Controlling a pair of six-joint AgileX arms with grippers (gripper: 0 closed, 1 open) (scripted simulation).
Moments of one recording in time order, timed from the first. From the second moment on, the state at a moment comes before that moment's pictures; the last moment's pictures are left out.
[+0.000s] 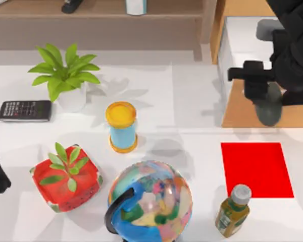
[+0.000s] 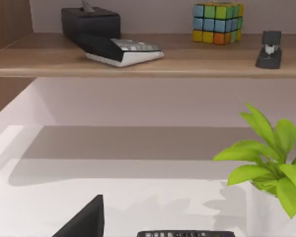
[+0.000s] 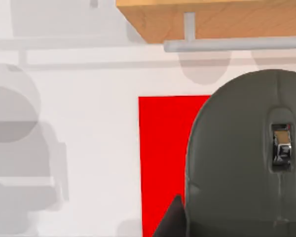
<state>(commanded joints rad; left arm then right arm) 0.00 0.00 0.00 0.00 0.00 0.00 0.42 1.69 1.43 -1.04 0.06 0.46</state>
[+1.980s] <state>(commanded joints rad) 0.00 0.00 0.00 0.00 0.00 0.00 0.45 1.77 1.11 -0.78 0.04 0.45</state>
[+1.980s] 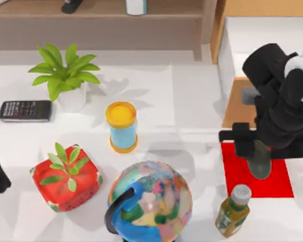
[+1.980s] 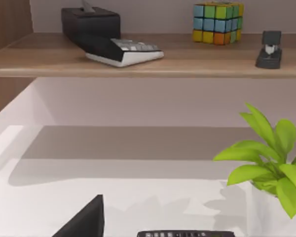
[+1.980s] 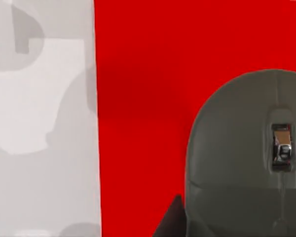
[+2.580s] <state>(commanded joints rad) 0.00 0.00 0.00 0.00 0.00 0.00 0.45 1.77 1.12 -0.76 0.04 0.45</state>
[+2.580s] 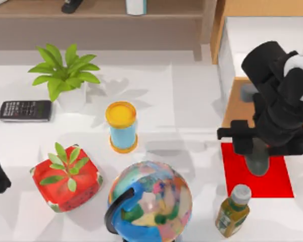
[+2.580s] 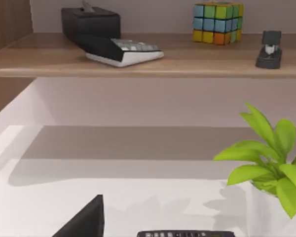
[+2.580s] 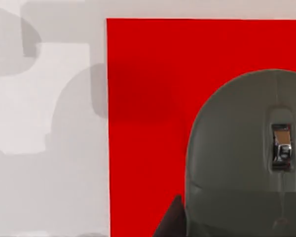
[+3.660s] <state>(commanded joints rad) 0.00 0.00 0.00 0.00 0.00 0.00 0.43 1.83 1.09 -0.74 0.04 0.46</state>
